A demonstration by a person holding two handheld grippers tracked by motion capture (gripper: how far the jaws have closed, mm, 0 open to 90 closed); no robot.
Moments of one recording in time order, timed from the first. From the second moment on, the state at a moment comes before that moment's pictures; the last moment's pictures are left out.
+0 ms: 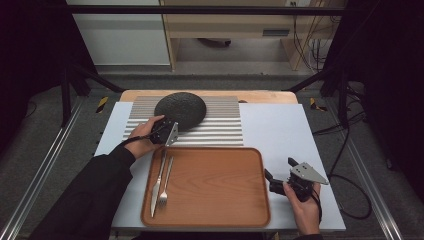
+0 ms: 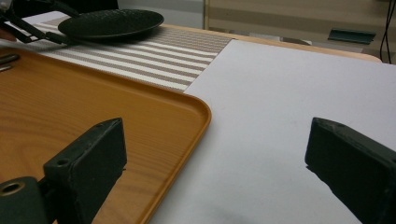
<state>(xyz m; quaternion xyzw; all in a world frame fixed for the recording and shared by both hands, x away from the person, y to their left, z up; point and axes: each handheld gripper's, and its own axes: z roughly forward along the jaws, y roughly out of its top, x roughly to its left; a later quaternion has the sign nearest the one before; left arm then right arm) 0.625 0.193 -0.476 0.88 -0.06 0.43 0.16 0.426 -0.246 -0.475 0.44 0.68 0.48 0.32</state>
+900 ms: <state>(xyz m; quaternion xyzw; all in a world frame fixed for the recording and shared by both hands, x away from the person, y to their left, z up) 0.629 0.188 -0.484 0.88 -0.08 0.44 0.15 0.426 -0.248 -0.475 0.45 0.68 0.48 0.32</state>
